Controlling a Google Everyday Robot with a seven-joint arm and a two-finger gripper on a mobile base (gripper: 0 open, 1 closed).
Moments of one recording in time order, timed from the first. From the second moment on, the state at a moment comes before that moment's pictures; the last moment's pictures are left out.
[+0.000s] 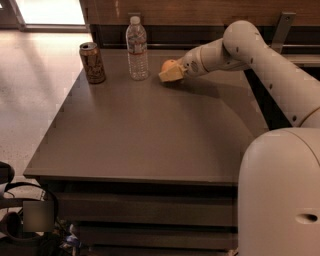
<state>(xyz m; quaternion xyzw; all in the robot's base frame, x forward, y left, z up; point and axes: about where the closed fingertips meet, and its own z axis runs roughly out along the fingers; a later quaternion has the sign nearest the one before) 0.795 -0.048 0.832 -0.42 0.76 0.25 0.42</state>
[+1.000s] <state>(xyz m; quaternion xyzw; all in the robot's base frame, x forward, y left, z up) 0.803 -0.027 0.825 -0.42 0.75 0.27 0.43</state>
